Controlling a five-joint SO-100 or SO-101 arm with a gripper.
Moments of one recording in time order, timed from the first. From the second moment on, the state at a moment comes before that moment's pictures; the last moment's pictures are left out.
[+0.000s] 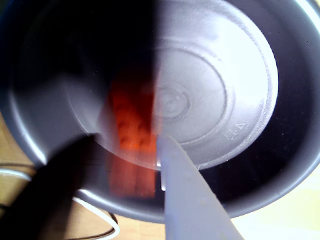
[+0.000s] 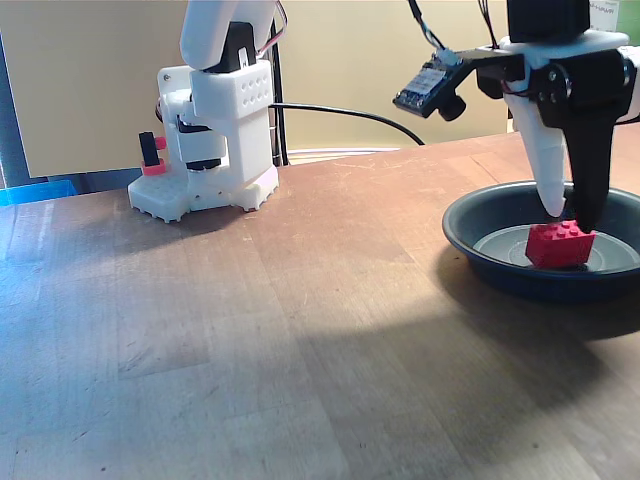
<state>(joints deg) -46.1 64.5 63.5 85.8 41.7</state>
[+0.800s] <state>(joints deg) -42.3 66.3 63.0 90.4 37.3</state>
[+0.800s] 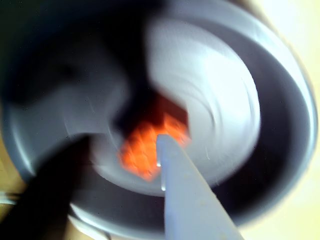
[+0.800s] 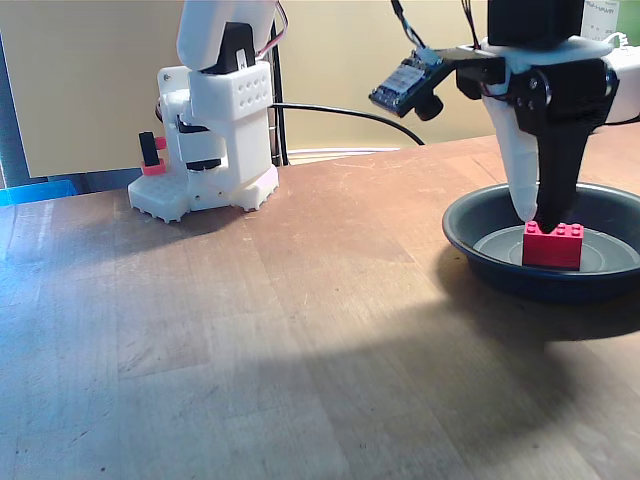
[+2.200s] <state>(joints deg) -1.8 107.5 115.0 66.3 -14.9</state>
